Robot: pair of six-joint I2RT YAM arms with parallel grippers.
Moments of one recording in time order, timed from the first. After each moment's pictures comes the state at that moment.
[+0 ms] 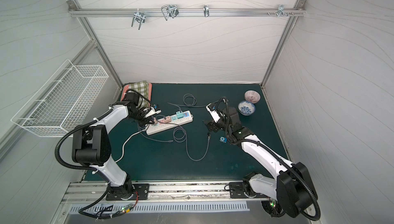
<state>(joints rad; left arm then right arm) 0.01 1.70 1.20 -0.76 0.38 1.13 0.53 1.16 0.71 -0.01 -0.21 -0.24</state>
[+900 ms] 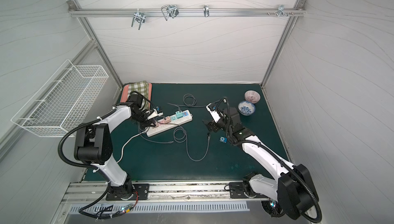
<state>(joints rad) -0.03 1.74 1.19 -0.77 0.31 1.08 0.53 1.14 0.70 0.00 -0.22 -0.24</state>
